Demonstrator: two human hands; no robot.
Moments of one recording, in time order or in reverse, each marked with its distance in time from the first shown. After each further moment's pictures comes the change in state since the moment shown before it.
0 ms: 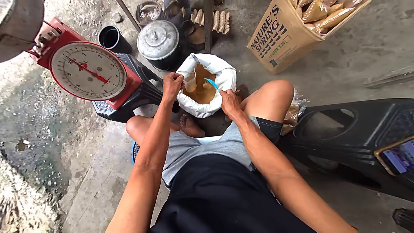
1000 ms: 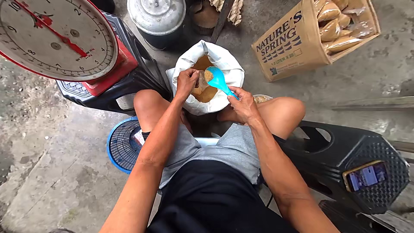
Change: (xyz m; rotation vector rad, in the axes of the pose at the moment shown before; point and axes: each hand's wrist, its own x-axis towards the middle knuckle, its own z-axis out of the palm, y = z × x) left_hand 0.022 -0.047 0.038 -0.236 -0.107 -0.027; right_hand 0.007 -0.027 -0.050 0.327 -0.076 0.052
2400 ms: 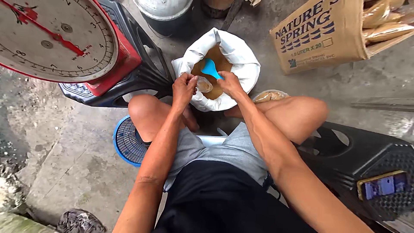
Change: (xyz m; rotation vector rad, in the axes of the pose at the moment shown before) left_hand -0.038 -0.002 -0.033 0.072 0.109 -0.103; right_hand 0.120 0.004 0.076 -0.162 -0.238 0.095
